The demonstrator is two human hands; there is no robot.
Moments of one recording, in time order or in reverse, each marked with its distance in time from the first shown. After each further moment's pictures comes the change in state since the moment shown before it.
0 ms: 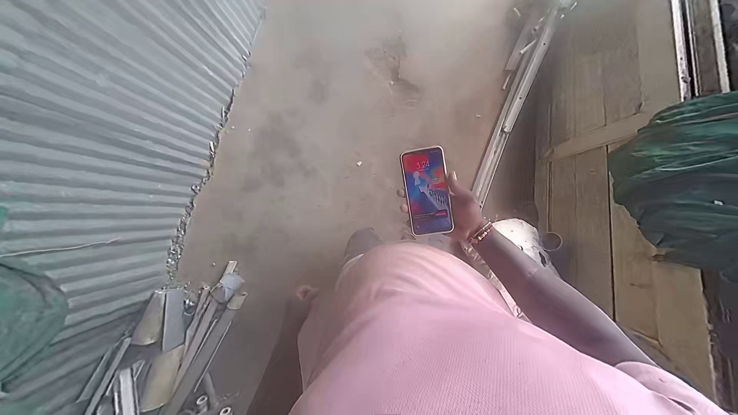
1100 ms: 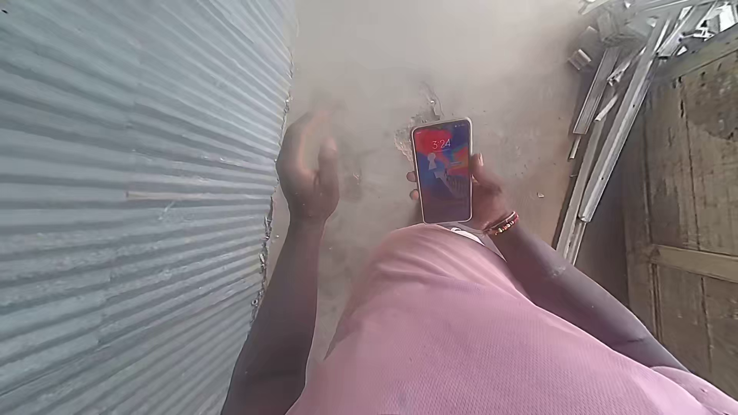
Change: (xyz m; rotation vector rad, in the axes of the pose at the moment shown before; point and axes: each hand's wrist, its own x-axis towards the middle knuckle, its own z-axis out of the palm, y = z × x) left_hand 0.362 1.006 -0.266 0.015 0.472 1.452; right_hand 0.605 -0.498 -0.039 0.011 -0.200 -0.203
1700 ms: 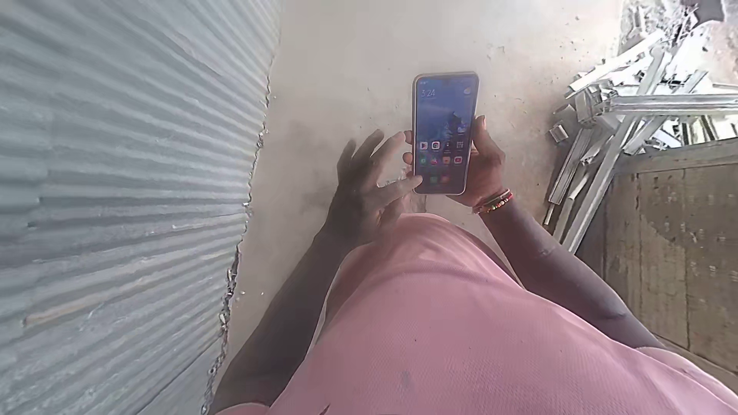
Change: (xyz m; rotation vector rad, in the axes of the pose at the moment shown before) left_hand 0.285 -0.190 0.141 -0.023 -0.253 0.316; right_hand 0.368 -0.241 -0.092 -0.044 0.086 -0.058
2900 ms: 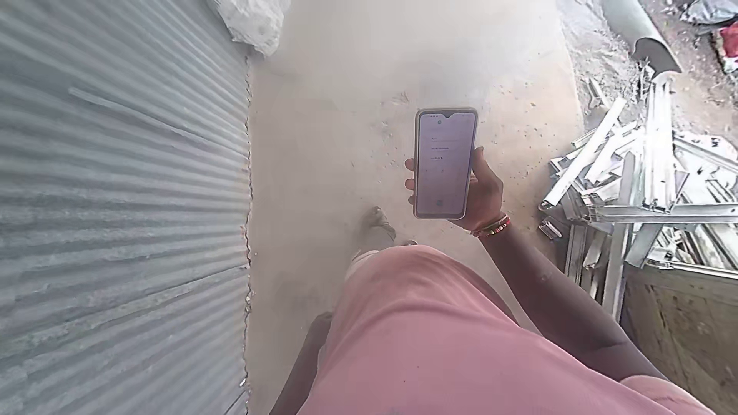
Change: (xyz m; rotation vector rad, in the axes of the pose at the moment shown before) left_hand 0.199 -0.480 0.252 -0.174 -1.003 -1.579; right_hand 0.409 -0.558 -0.259 0.026 0.057 -0.185
